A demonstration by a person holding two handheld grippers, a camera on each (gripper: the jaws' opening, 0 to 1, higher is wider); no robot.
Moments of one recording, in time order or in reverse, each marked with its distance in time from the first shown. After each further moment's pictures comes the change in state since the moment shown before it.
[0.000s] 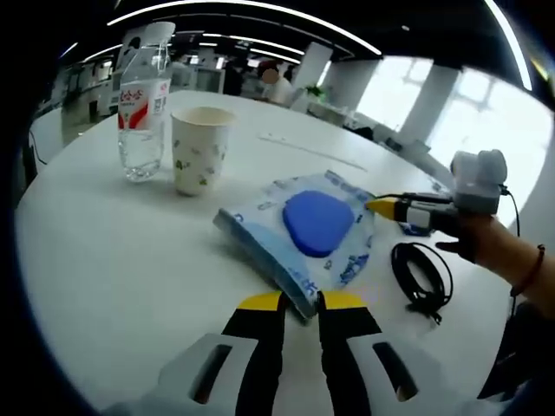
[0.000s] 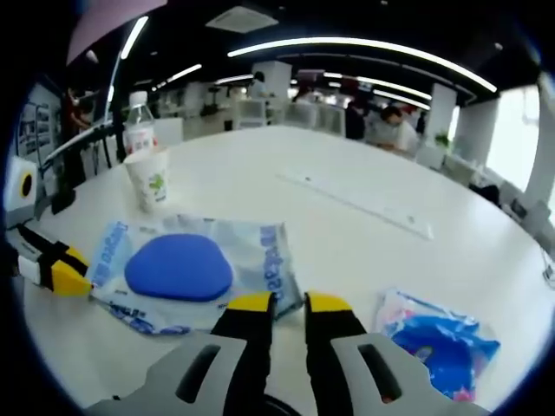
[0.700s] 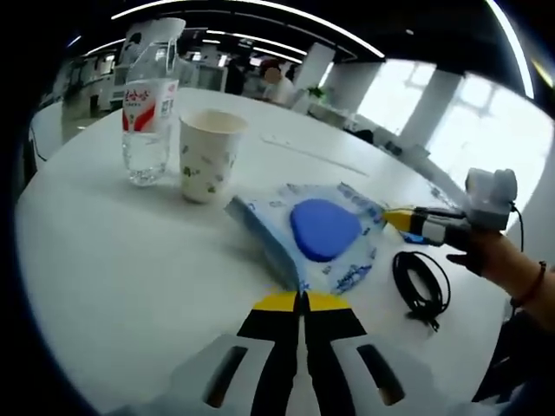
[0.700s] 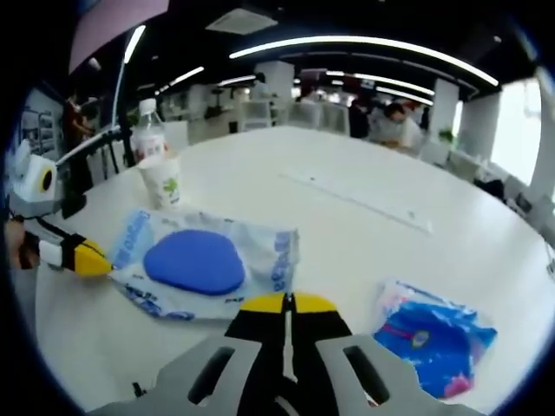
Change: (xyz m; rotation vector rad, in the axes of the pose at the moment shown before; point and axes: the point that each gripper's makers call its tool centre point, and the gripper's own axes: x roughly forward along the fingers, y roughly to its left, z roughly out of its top) left arm -0.005 0.007 0.013 -0.018 -0.012 -0.017; right arm -0.022 0.008 -0.003 0.029 0.003 0.038
